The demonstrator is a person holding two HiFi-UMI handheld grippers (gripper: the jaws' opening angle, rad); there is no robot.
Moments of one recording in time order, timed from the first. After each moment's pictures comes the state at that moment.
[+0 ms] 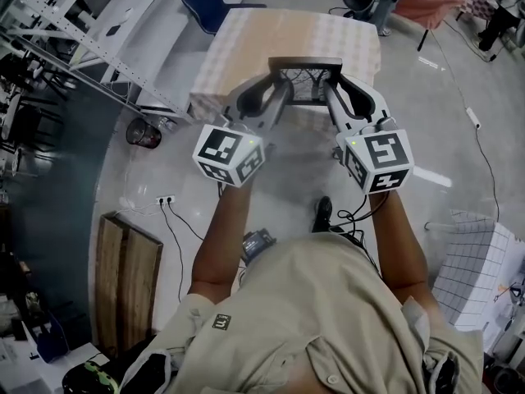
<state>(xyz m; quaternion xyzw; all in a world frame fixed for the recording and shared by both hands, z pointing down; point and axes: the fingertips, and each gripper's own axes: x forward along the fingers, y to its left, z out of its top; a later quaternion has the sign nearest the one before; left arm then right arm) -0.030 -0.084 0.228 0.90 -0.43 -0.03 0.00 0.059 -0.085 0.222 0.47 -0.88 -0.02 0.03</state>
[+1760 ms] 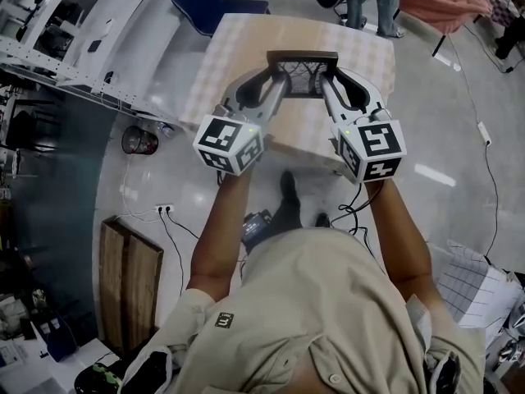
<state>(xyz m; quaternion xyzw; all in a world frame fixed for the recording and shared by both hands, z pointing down) -0.034 -0.325 0.278 0.89 -0.45 0.01 0.04 0.055 -0.329 0.276 0.45 -0.89 0.01 0.05</state>
